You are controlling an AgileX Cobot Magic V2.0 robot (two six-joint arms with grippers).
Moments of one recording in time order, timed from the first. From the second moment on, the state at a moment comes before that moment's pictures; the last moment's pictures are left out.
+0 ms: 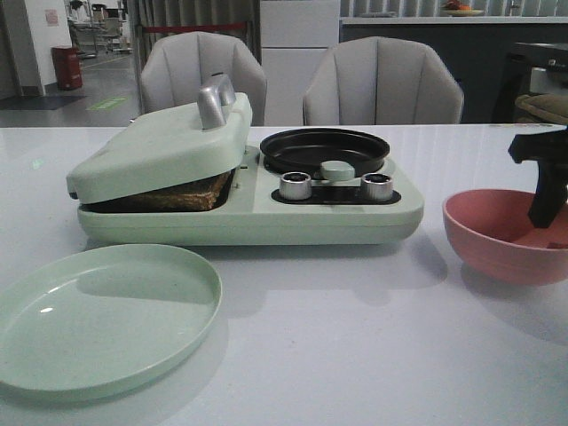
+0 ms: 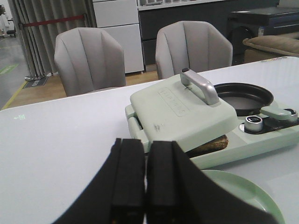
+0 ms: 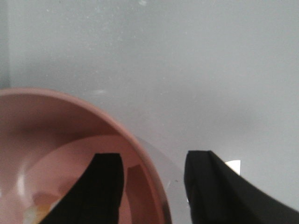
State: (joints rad) left arm -0.23 0.09 -0.29 -0.15 0.33 0.22; right arm -0.06 1.84 -1.17 0.23 0.61 -0.14
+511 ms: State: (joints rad) left arm -0.23 0.09 -0.29 -0.15 0.33 0.22; right arm -0.07 1.89 -1.28 0.34 0.63 -0.26
